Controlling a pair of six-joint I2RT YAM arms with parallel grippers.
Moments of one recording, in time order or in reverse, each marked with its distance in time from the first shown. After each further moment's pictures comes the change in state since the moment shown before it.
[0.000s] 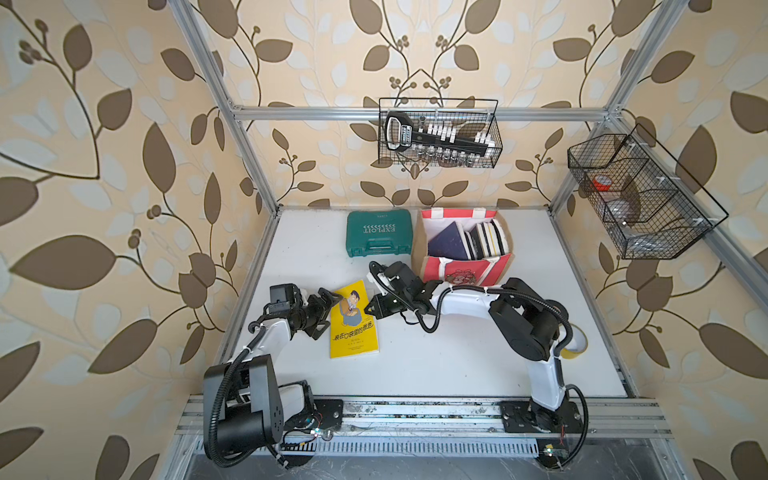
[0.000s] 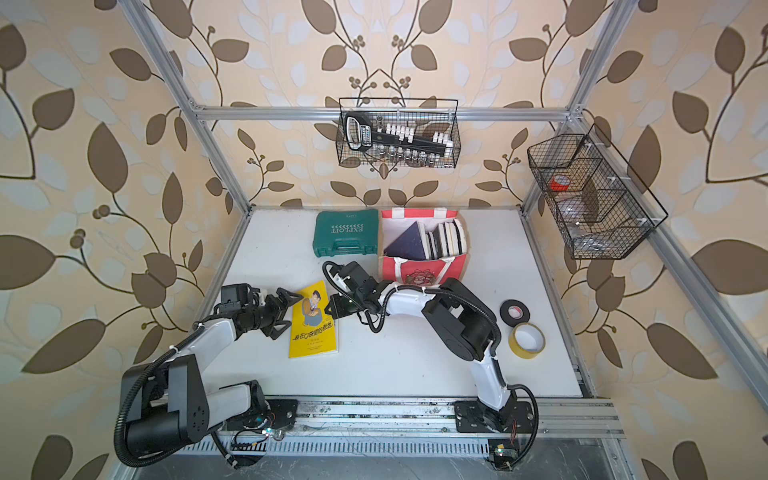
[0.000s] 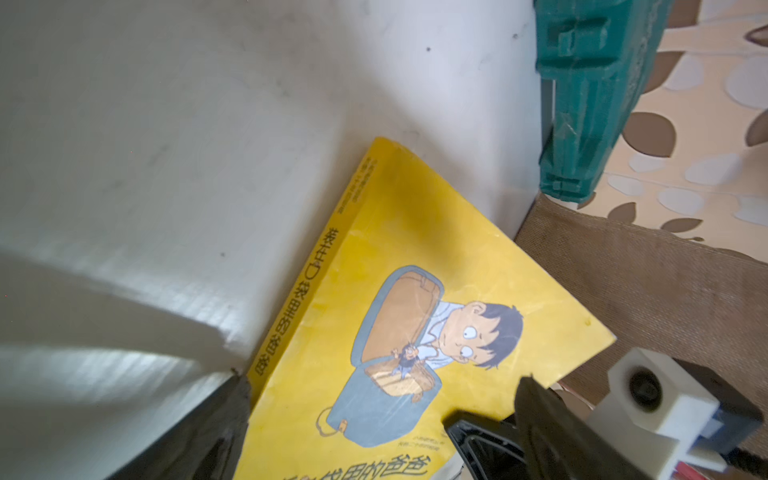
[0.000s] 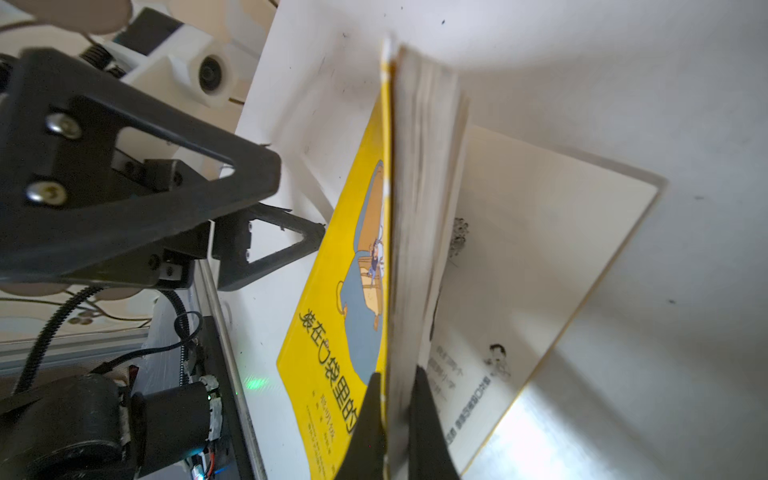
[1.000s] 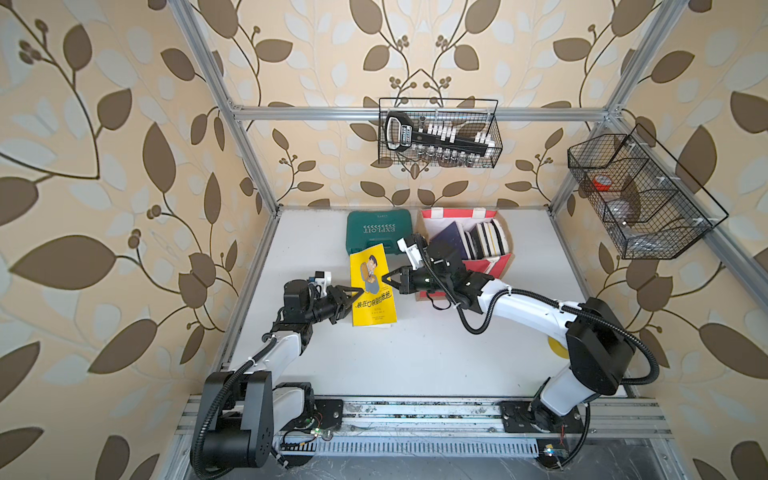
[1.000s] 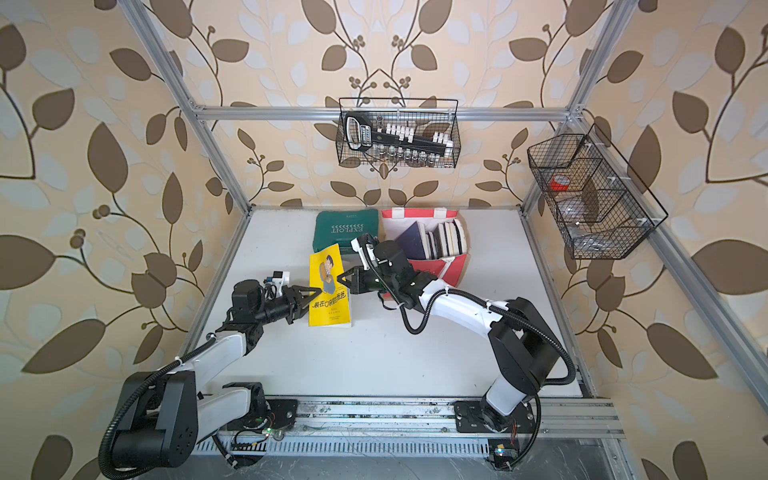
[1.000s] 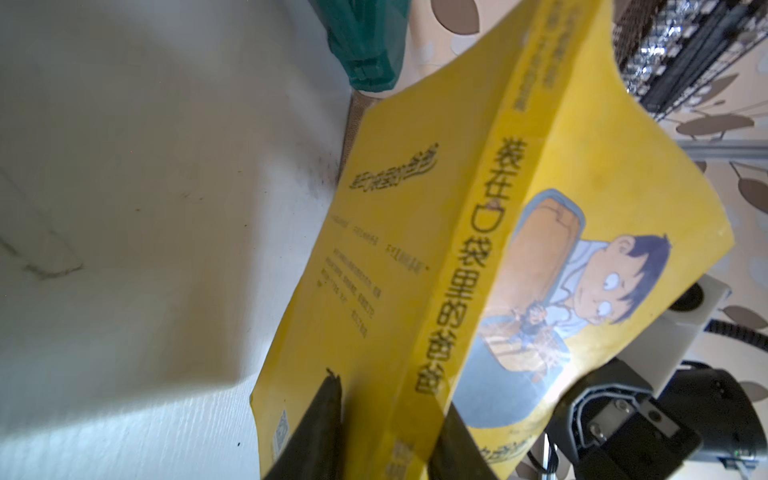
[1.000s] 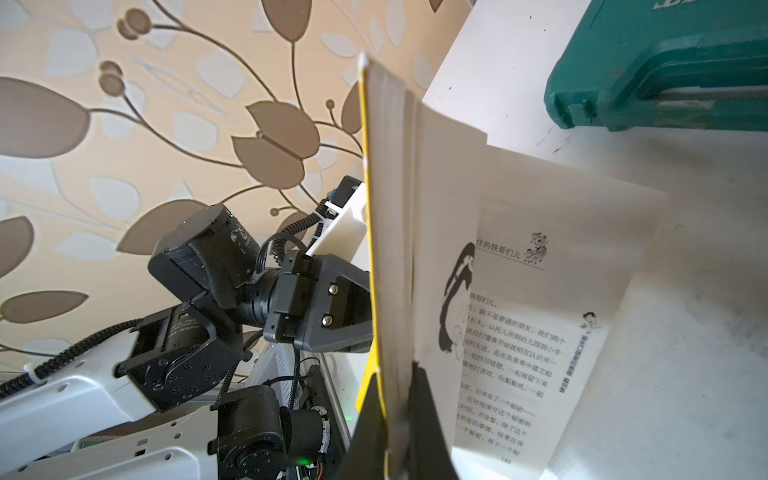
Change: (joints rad) left arm -0.209 -0.058 -0.080 0.534 0.226 -0.285; right arm -0.107 -0.391 -0.181 0.121 -0.010 0.098
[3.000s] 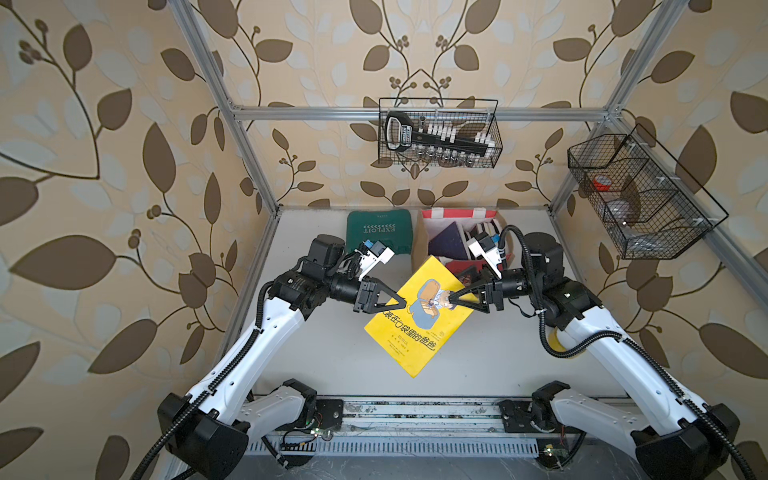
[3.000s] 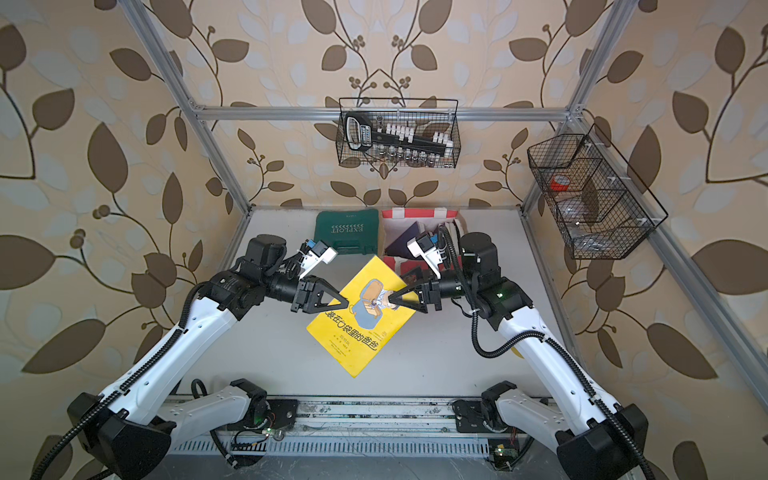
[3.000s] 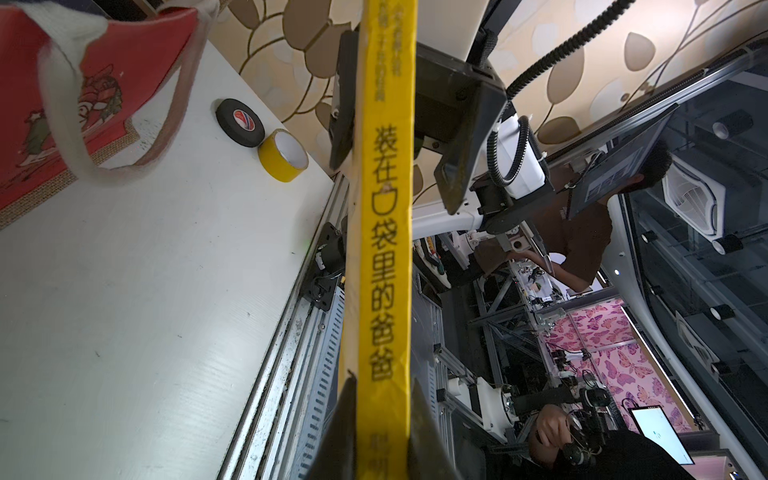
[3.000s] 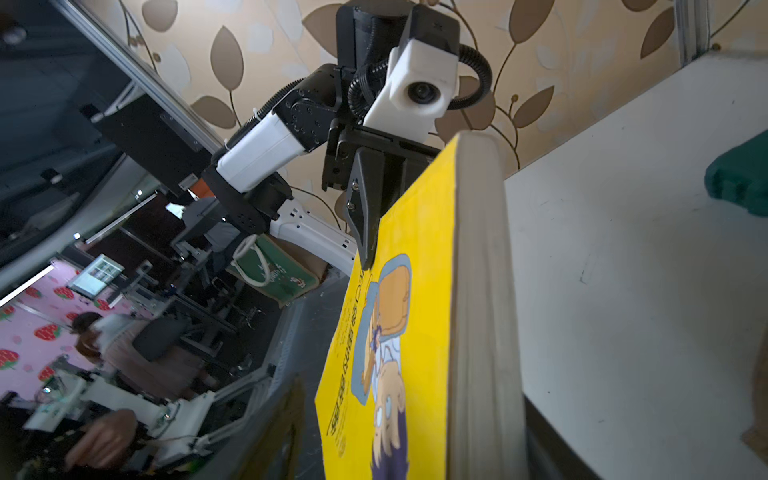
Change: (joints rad) left arm -0.426 -0.040 0.733 -0.993 0.320 0.872; right arm -0.368 -0.565 -0.125 -0.412 -0.742 -0.405
